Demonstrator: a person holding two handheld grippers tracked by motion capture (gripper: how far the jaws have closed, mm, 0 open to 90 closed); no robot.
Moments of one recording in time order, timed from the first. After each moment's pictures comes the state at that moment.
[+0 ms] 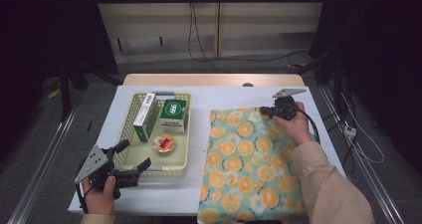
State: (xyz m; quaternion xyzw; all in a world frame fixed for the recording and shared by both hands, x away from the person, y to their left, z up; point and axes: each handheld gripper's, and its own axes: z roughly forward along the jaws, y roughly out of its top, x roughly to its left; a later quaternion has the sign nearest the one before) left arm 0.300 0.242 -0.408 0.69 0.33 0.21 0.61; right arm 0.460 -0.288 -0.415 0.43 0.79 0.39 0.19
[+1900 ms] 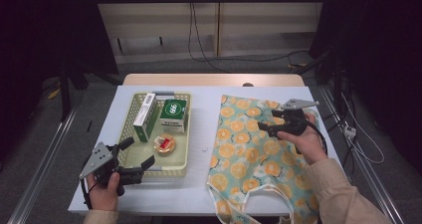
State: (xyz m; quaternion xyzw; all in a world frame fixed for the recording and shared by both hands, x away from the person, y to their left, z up) left arm 0.306 0.235 -0.406 0.69 0.32 0.20 0.62; right arm 0.393 -0.284 -0.398 0.40 0.78 0.43 0.20
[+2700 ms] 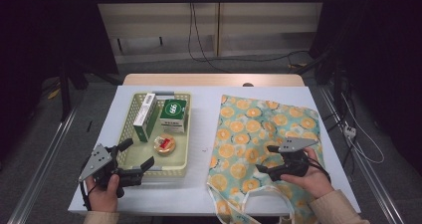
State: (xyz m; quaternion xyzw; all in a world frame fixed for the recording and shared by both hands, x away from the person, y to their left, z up) left arm 0.302 0.234 -0.406 0.69 0.32 0.21 0.62; right arm 0.306 -0.264 -0.429 0.32 0.84 0.42 0.14
